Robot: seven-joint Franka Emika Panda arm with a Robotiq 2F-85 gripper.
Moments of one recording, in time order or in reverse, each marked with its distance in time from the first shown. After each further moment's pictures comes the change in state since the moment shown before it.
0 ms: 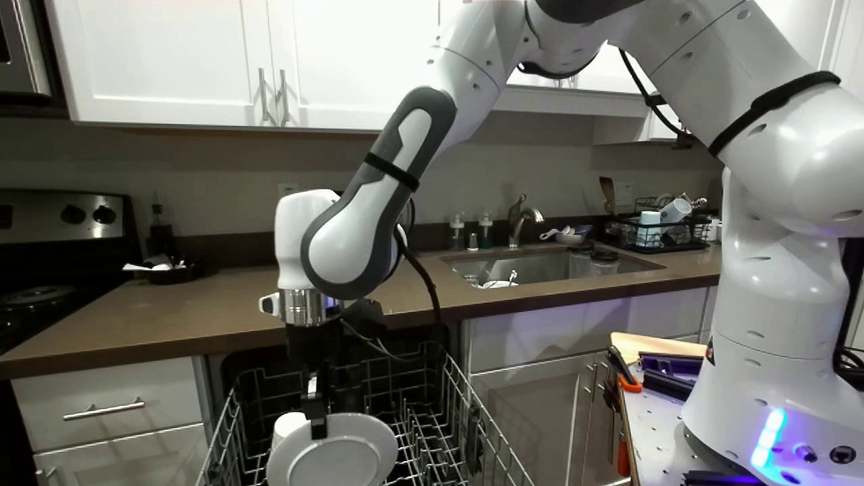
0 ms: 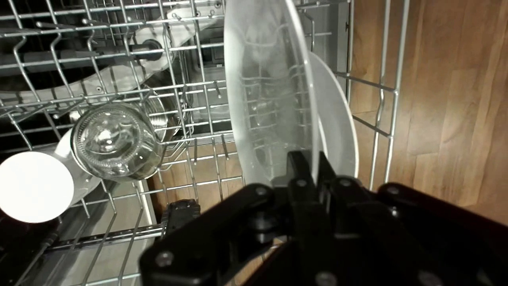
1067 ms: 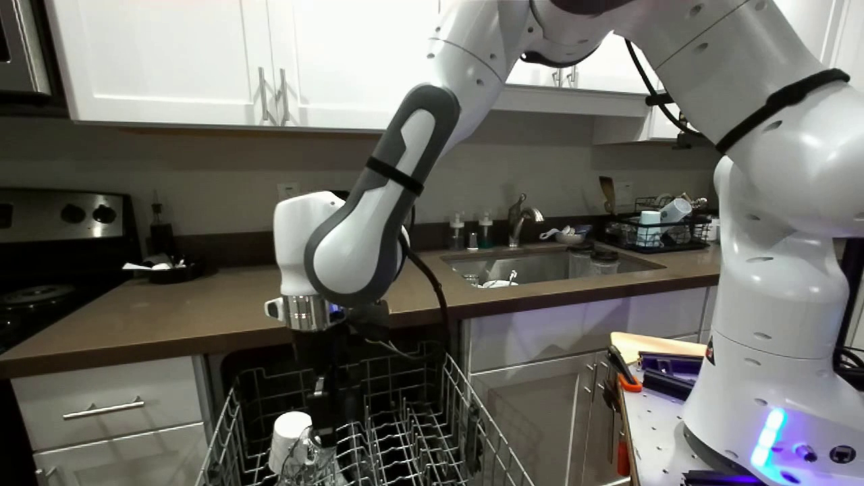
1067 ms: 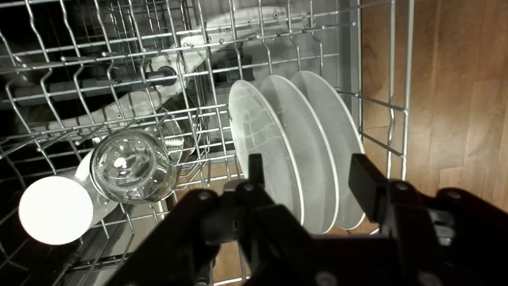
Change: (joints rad) arm 0.103 -0.019 -0.102 -0.023 0.001 -0.005 0.059
